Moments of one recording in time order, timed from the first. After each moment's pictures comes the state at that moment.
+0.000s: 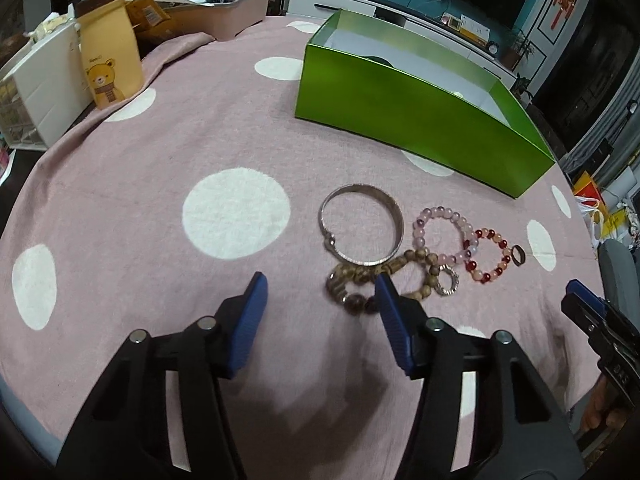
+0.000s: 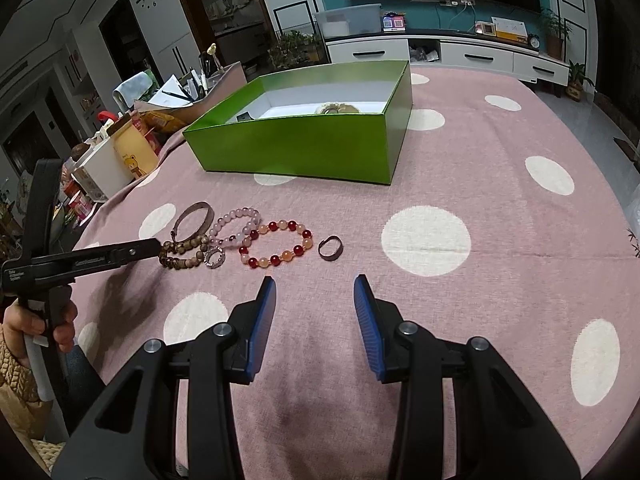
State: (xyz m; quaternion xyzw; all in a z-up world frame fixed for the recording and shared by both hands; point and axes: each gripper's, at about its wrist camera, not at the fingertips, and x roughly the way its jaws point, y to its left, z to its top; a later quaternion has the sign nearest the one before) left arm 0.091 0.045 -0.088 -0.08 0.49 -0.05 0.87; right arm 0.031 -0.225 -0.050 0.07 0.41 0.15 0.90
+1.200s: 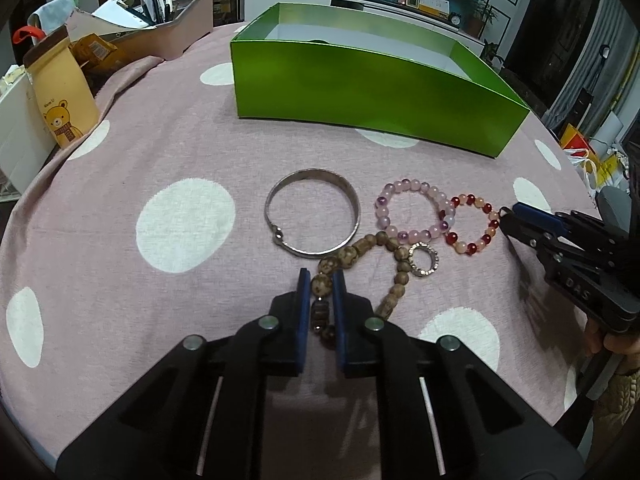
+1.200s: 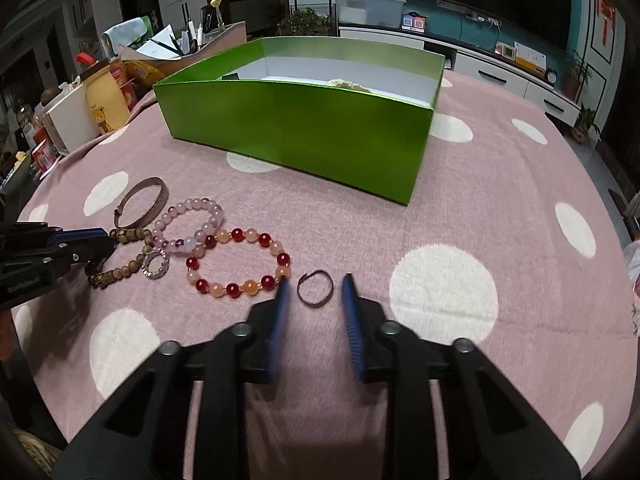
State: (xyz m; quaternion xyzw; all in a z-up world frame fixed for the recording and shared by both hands) left arm 0.090 0.014 -0.097 -0.01 0.48 -0.10 0.87; right arm 0.090 -0.192 -0.081 -0.04 0.43 0.14 0.89
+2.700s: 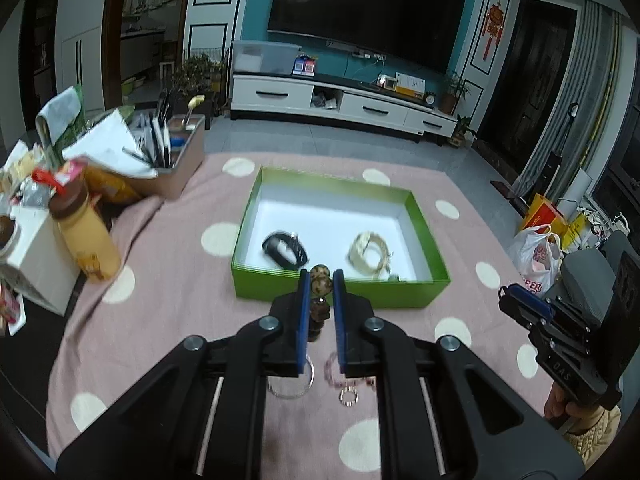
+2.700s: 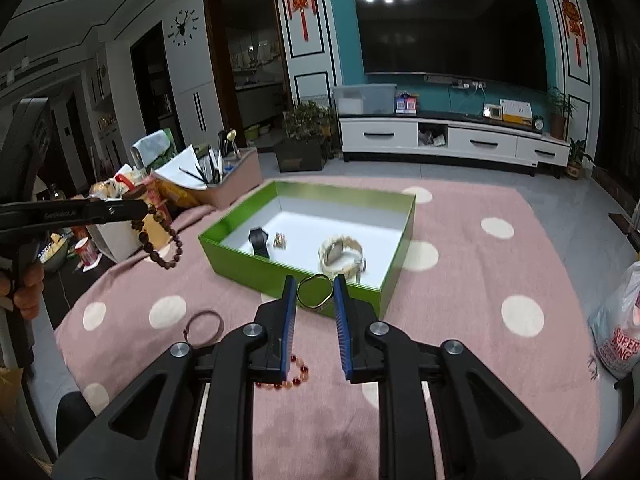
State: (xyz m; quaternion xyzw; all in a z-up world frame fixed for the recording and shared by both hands) left arm 0.123 0.018 0.075 -0.05 0.35 -0.13 0.92; right arm 0.066 -0.225 0.047 0.03 0.28 0.16 0.95
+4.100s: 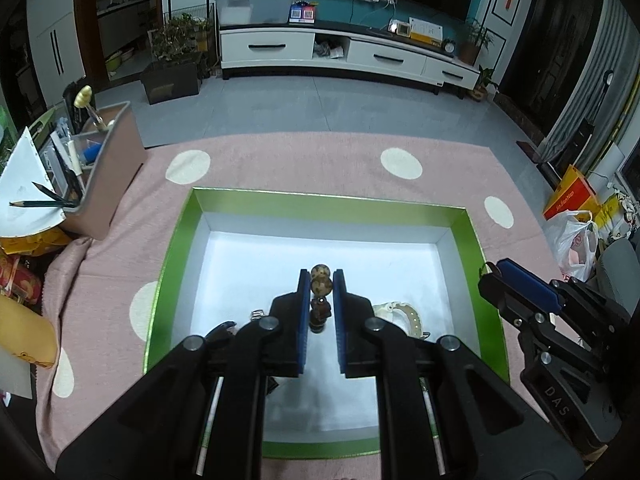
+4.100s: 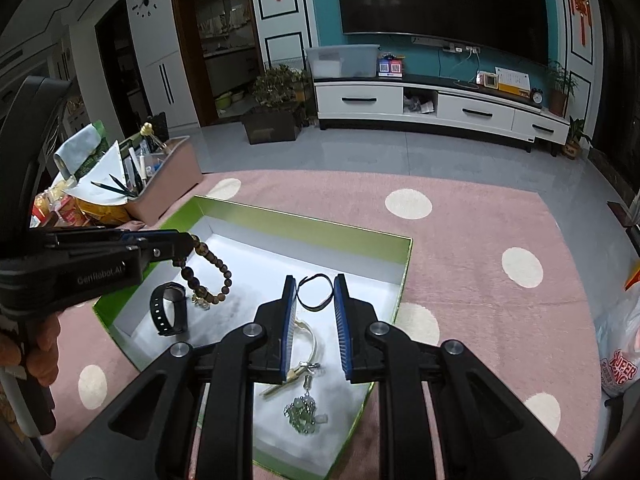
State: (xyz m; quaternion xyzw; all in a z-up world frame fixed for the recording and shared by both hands) left arm 0.324 -0.069 0.005 -0.01 0.45 -0.12 0.88; right arm 0.258 -0.217 0.015 0.02 0.36 0.12 0.92
